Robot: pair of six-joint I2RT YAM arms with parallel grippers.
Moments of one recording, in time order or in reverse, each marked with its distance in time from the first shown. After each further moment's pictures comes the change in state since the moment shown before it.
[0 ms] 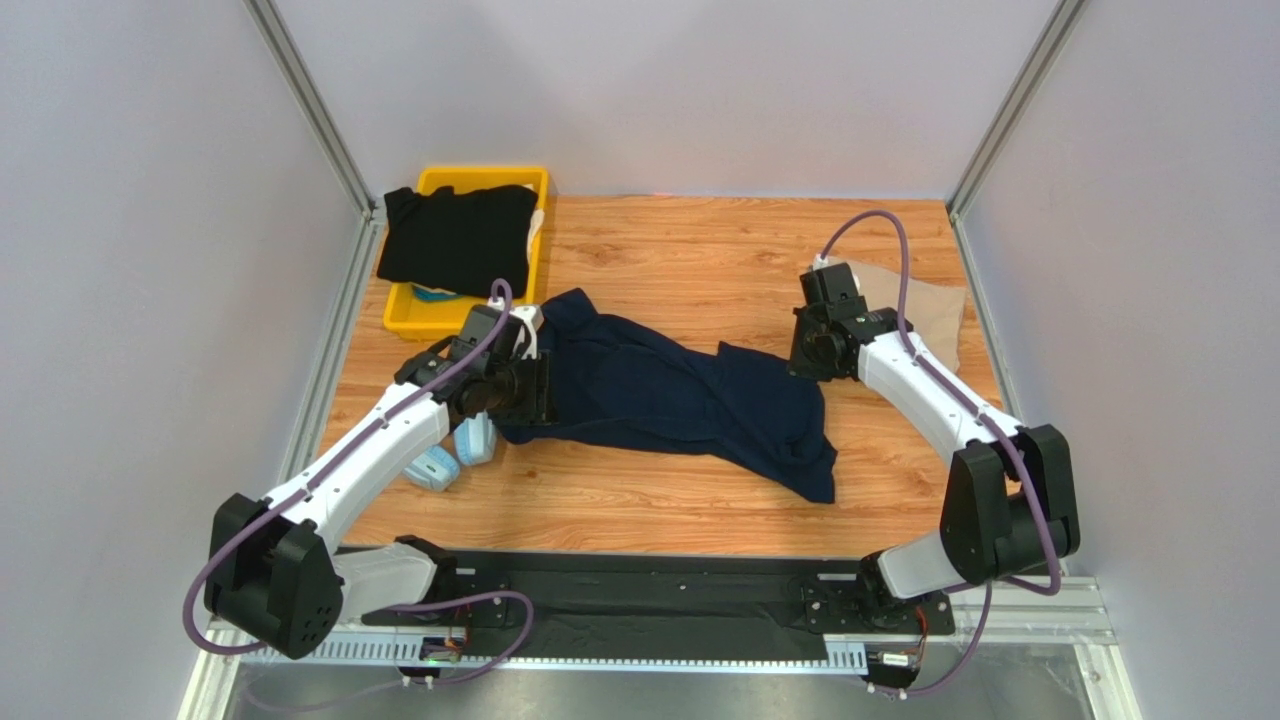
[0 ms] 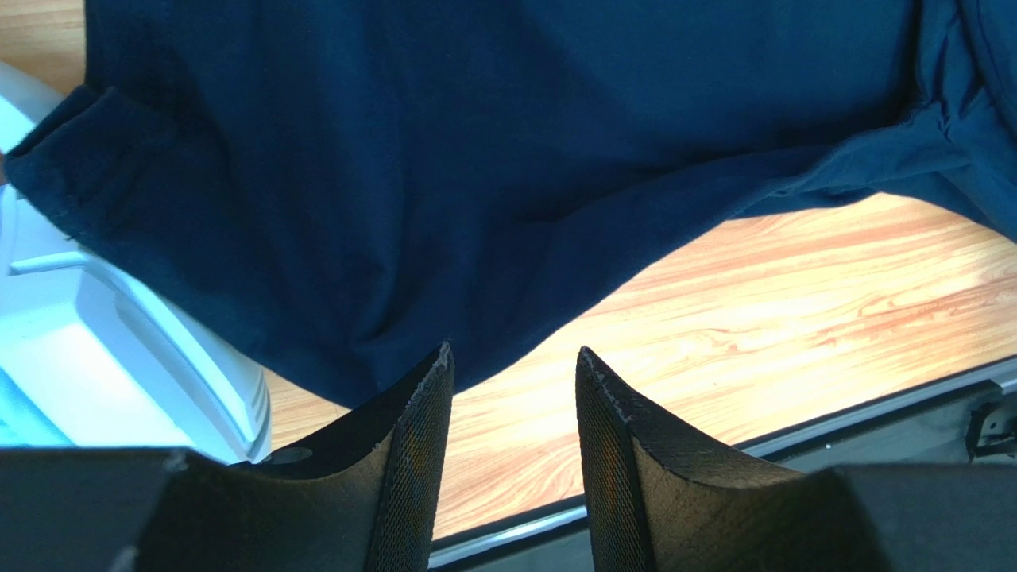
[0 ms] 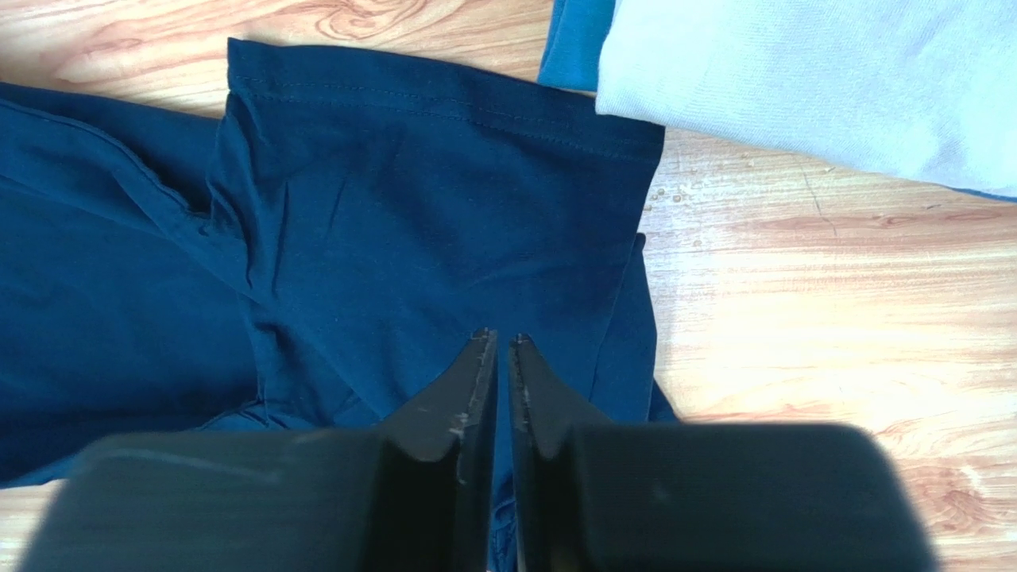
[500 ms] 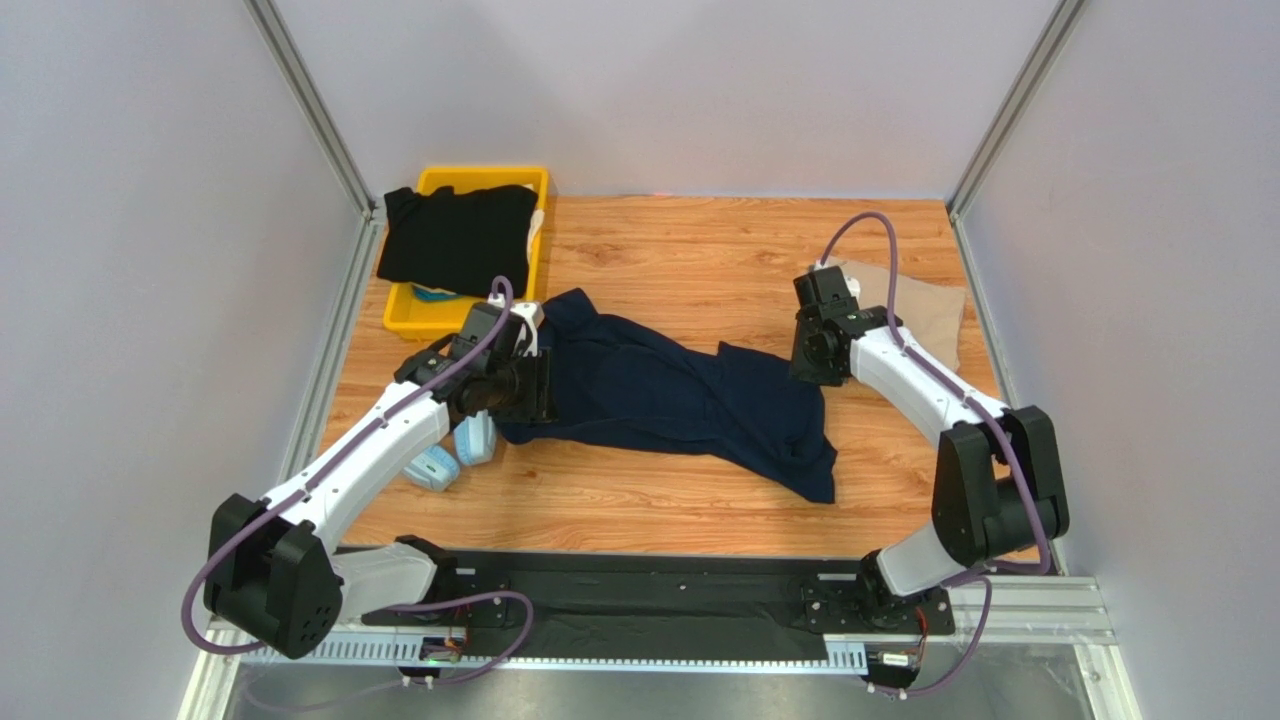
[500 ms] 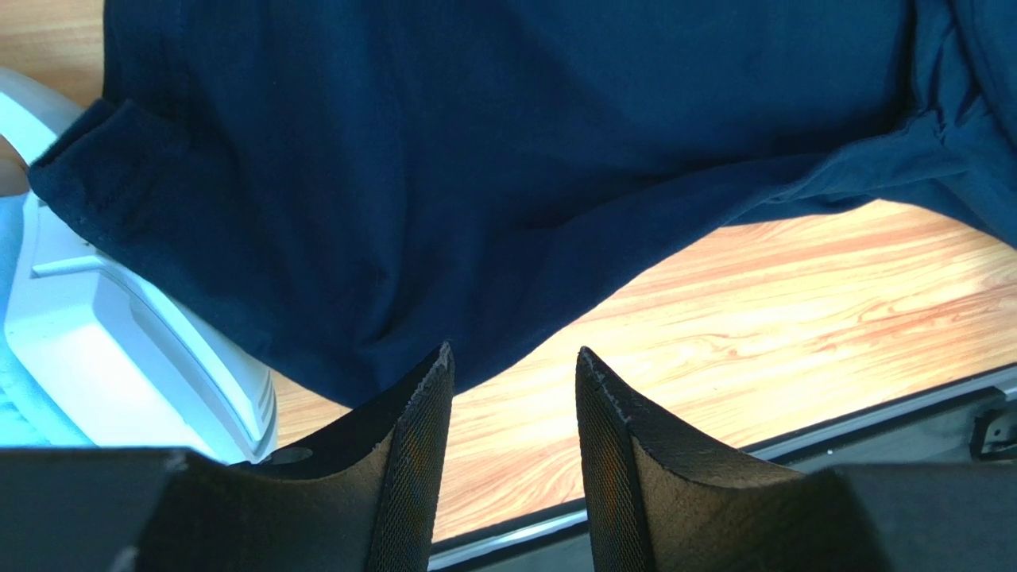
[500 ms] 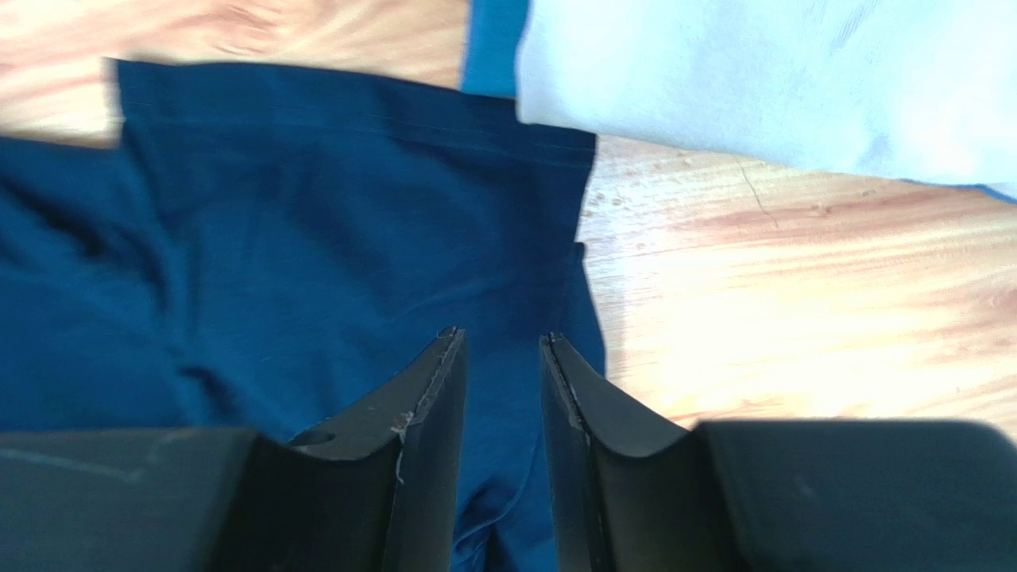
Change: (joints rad) left arm -0.014 0.000 0.013 -0.005 -0.020 0.000; right arm 0.000 0.047 0.000 -0.006 0.093 0.007
